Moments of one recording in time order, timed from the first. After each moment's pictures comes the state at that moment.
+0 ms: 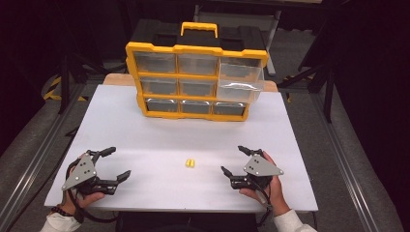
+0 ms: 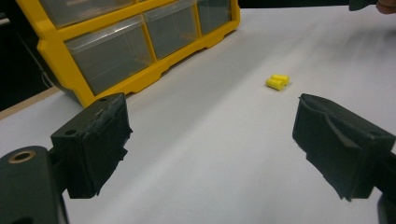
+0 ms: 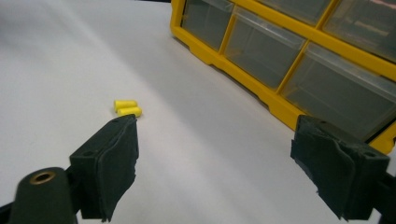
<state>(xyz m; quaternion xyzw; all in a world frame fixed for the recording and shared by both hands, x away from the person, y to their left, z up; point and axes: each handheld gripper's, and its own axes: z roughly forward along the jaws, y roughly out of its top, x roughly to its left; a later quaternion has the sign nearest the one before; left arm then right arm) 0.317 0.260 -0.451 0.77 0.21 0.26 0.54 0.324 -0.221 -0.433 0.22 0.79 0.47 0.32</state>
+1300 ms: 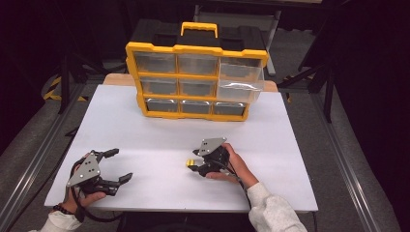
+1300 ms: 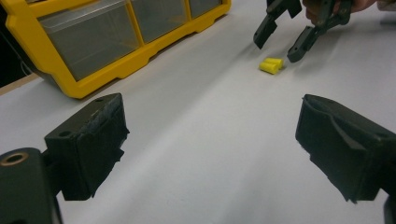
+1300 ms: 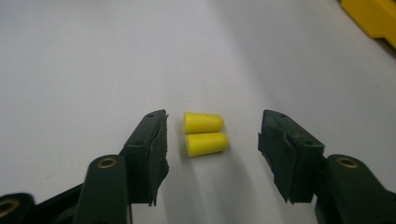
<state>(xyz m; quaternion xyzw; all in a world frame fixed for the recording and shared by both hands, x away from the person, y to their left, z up) 0.325 0.260 -0.460 0.79 0.20 0.24 0.53 0.404 -0.123 -0.456 0.11 0.91 0.38 0.12</state>
